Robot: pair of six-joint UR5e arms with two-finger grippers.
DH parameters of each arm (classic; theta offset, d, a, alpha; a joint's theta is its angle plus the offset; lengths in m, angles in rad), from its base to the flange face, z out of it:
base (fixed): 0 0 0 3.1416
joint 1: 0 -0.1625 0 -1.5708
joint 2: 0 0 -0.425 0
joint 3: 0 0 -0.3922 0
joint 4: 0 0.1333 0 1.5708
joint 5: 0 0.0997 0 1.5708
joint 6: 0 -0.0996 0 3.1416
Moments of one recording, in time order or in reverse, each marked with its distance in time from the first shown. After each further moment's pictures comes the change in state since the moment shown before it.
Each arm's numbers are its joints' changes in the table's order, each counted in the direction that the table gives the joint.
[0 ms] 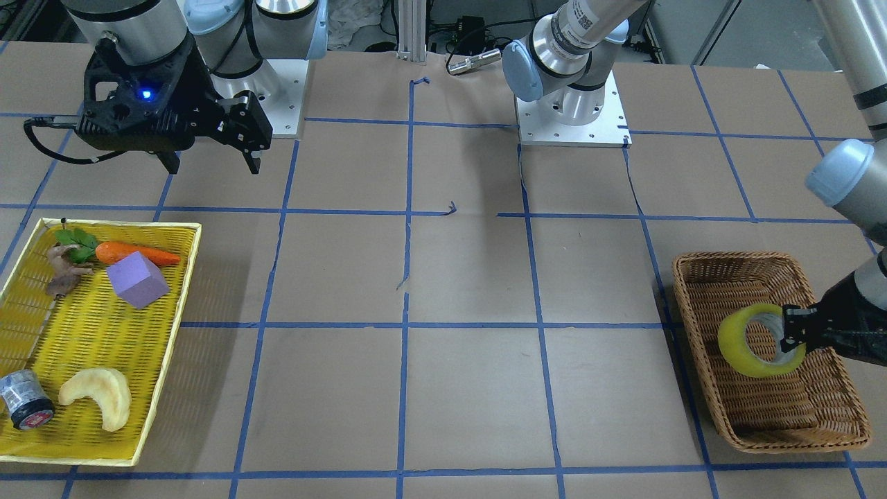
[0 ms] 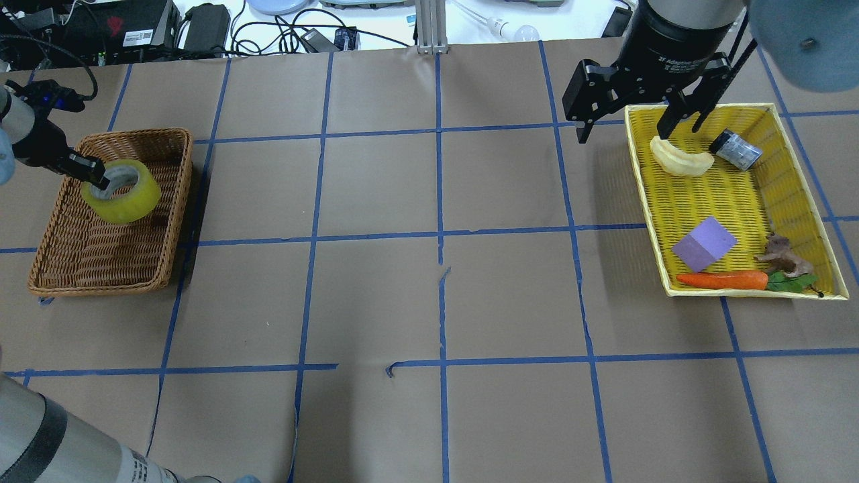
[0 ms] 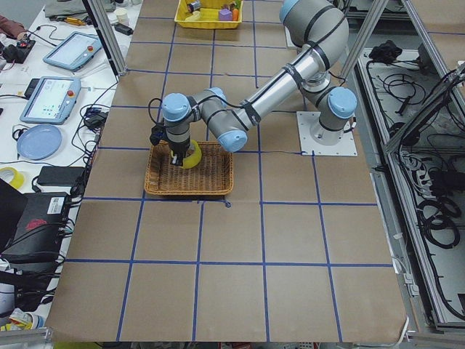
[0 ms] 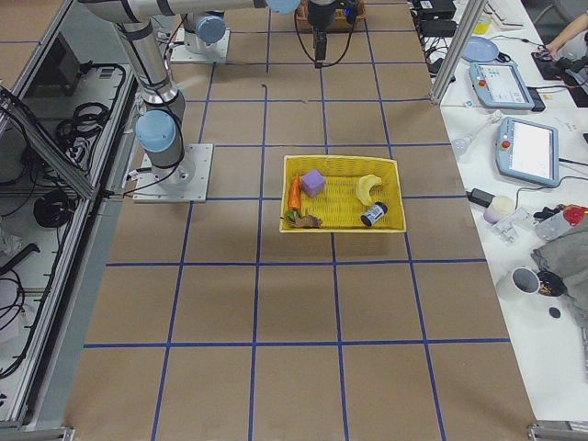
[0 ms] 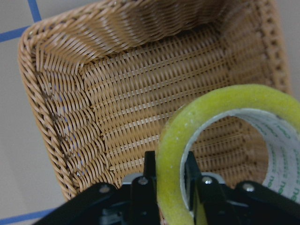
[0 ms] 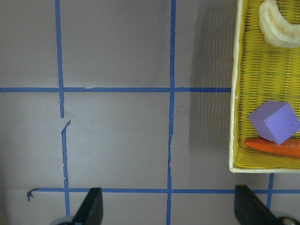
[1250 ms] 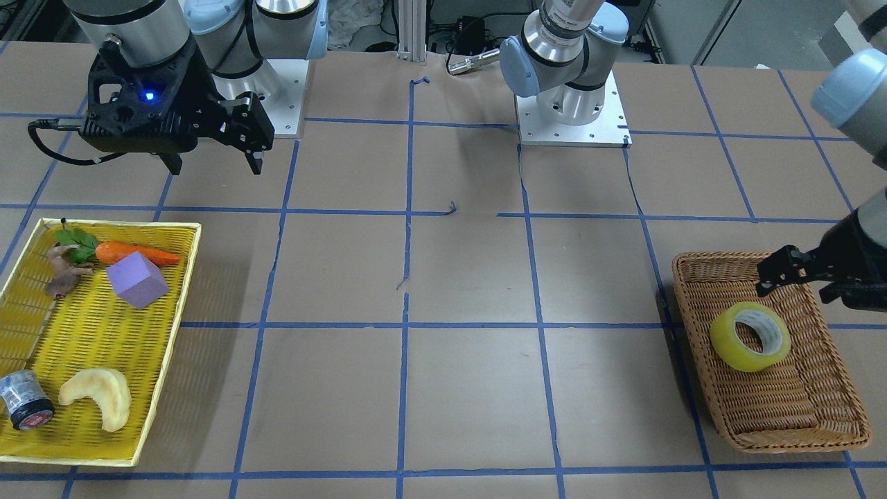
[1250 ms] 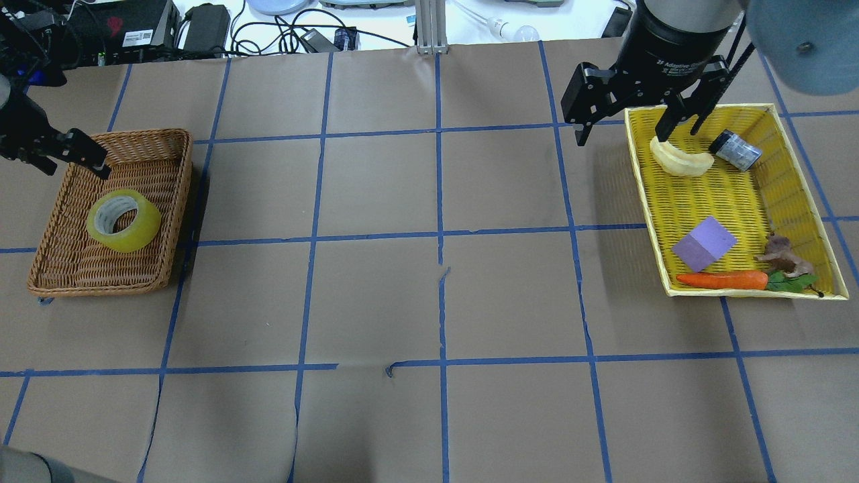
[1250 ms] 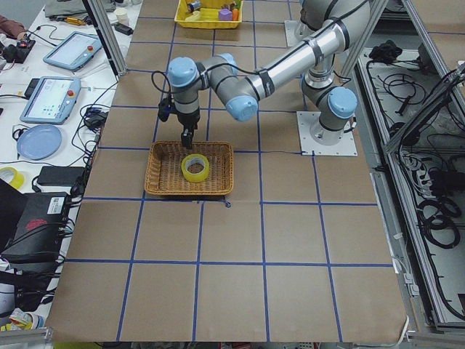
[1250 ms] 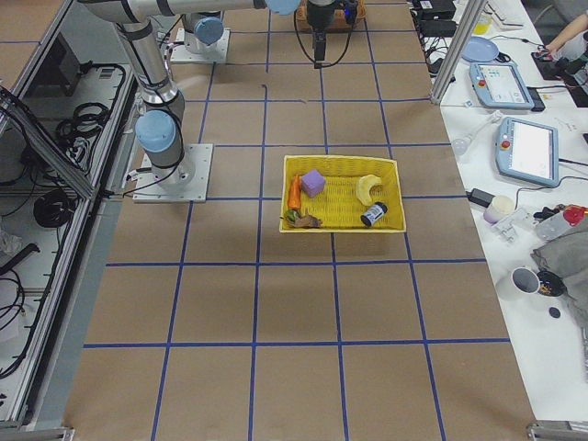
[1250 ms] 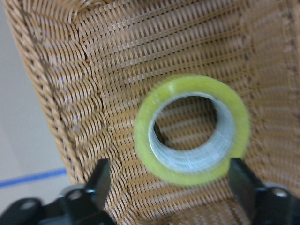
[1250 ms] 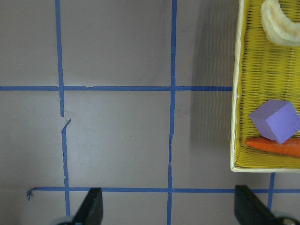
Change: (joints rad) left arm 0.127 0.209 0.053 -0.314 0.059 0.307; right arm -0.001 0.000 0.004 0.000 0.002 0.000
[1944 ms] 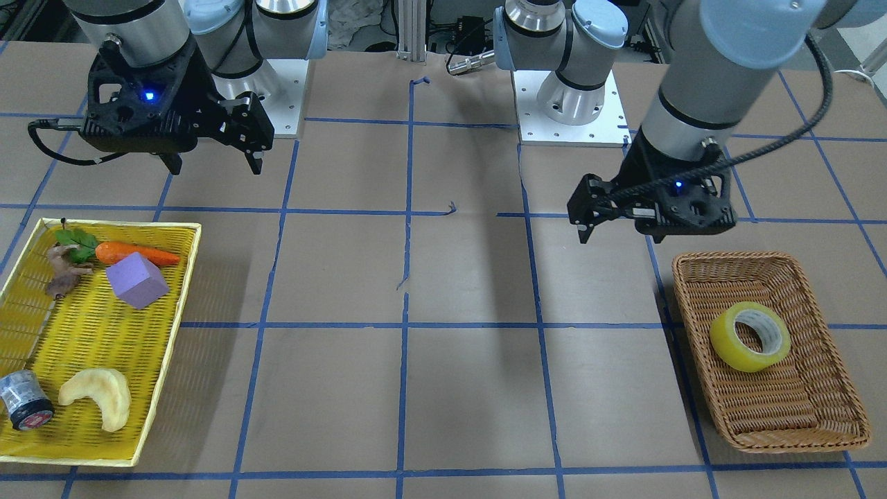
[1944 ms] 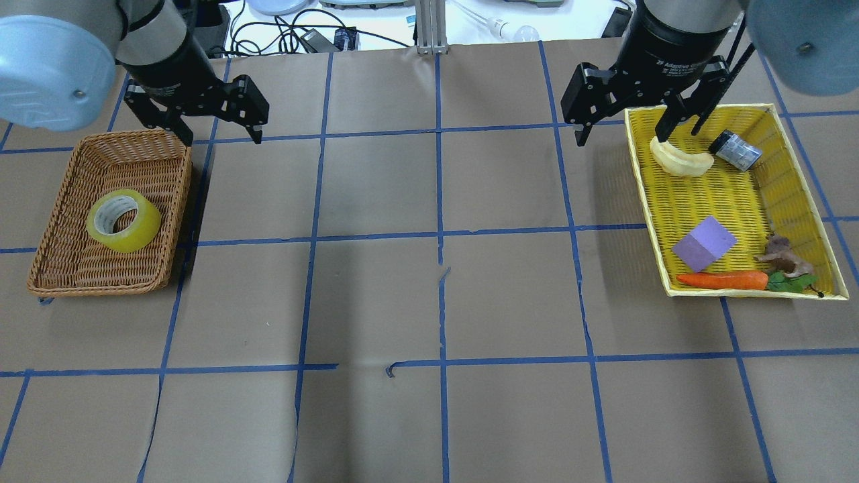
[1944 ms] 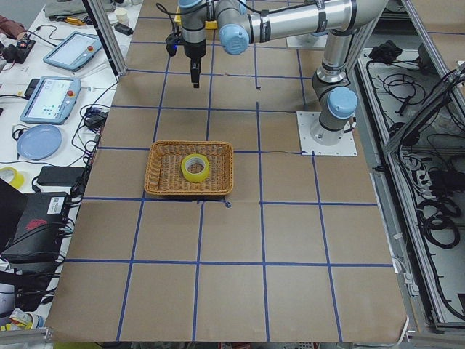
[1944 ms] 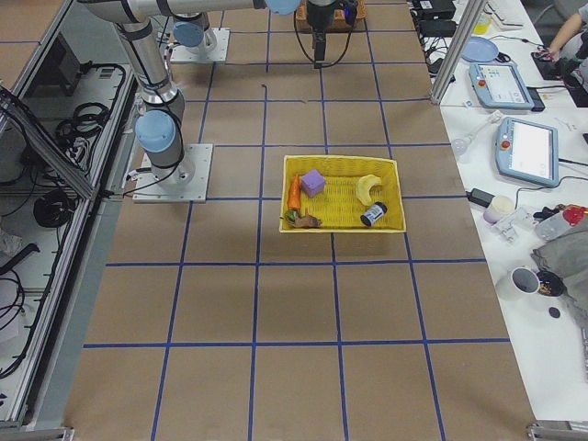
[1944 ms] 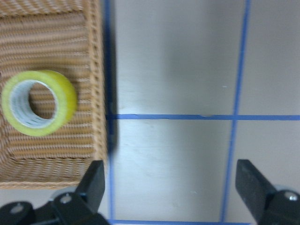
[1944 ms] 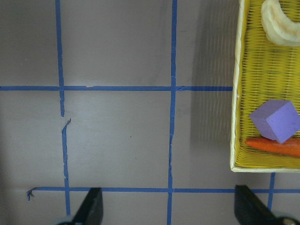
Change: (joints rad) left arm 0.449 0.145 0.033 -0.154 0.013 0.525; right arm 0.000 0.000 0.000 0.000 0.000 0.000
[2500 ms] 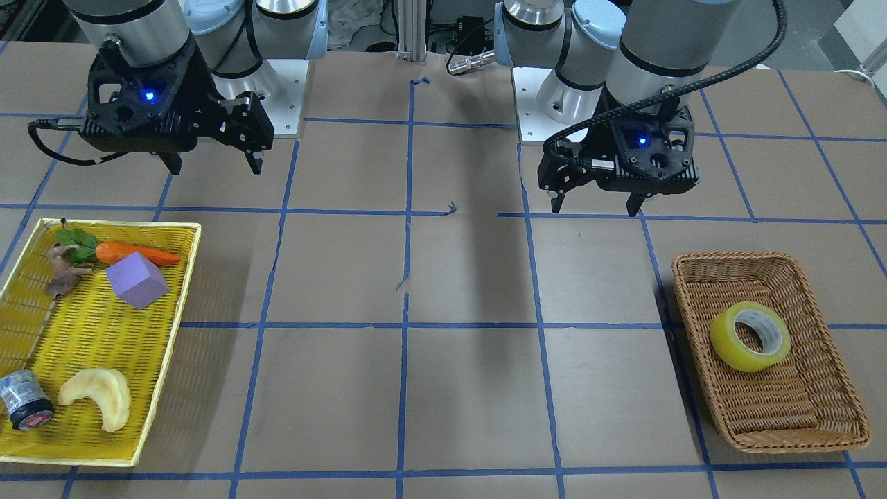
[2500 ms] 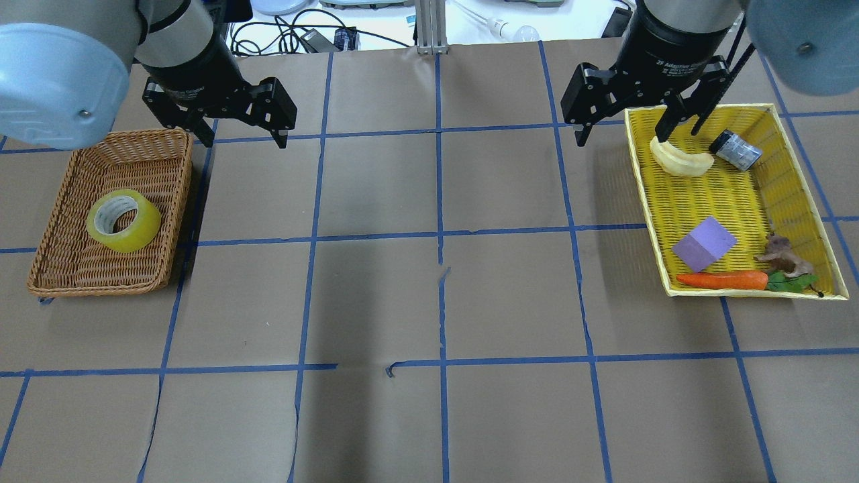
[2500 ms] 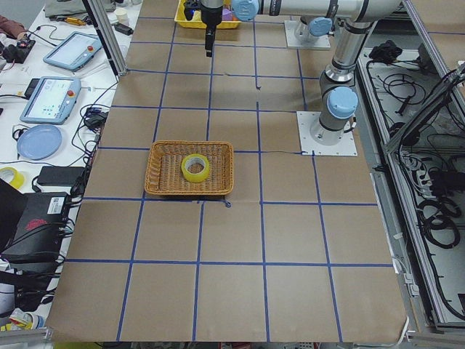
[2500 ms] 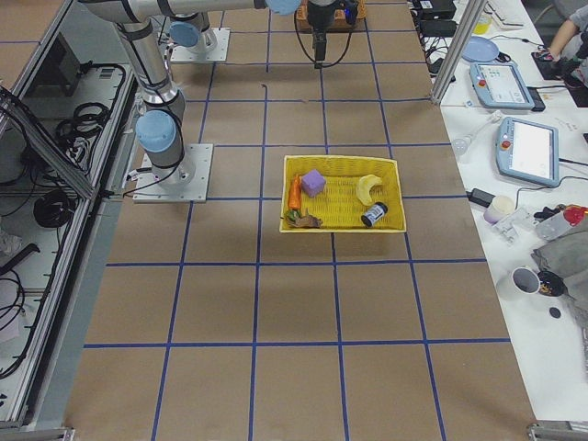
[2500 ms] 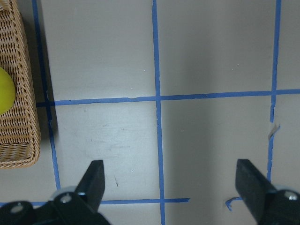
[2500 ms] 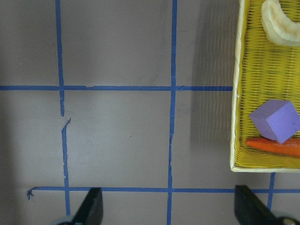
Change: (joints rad) left arm 0.048 0.053 -0.009 -0.029 0.000 0.006; right arm 0.000 0.000 0.000 0.001 0.000 0.001
